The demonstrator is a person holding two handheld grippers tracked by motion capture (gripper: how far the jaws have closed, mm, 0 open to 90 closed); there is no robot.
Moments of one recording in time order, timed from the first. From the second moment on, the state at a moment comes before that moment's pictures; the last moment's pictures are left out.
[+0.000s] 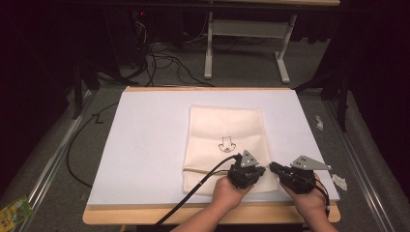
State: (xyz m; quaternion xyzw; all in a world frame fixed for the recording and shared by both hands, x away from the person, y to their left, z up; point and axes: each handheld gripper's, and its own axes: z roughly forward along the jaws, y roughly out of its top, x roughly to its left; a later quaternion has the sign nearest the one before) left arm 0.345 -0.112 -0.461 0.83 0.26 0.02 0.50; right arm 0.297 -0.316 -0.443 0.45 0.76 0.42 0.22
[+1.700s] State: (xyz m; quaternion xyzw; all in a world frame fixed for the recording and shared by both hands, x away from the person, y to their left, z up) left arm 0.362 0.014 -0.459 0.85 0.32 0.06 0.41; right arm 0.299 -0.329 -0.443 0.48 0.74 0.40 0.23
